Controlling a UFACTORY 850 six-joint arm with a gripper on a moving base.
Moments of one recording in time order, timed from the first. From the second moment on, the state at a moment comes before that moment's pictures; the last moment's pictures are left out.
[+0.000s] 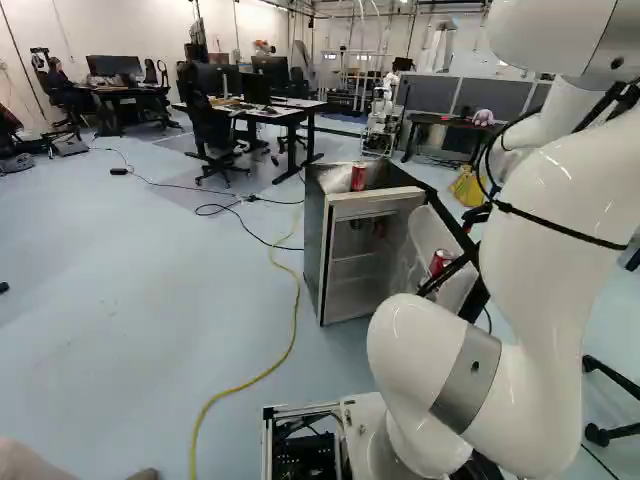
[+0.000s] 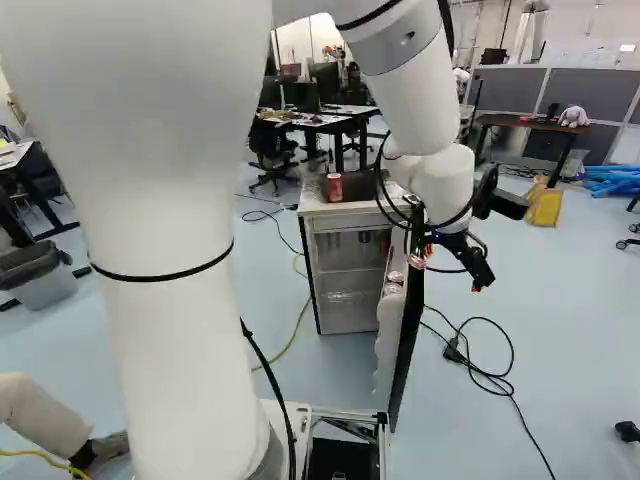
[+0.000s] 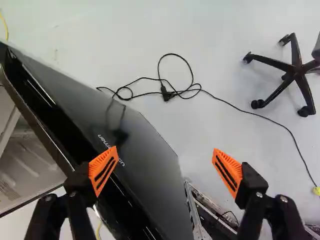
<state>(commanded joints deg) -48.5 -13.6 -51.1 5.2 -13.1 0.0</state>
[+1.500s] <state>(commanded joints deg) -40.4 -4.3 -40.5 5.2 -13.1 0.0</state>
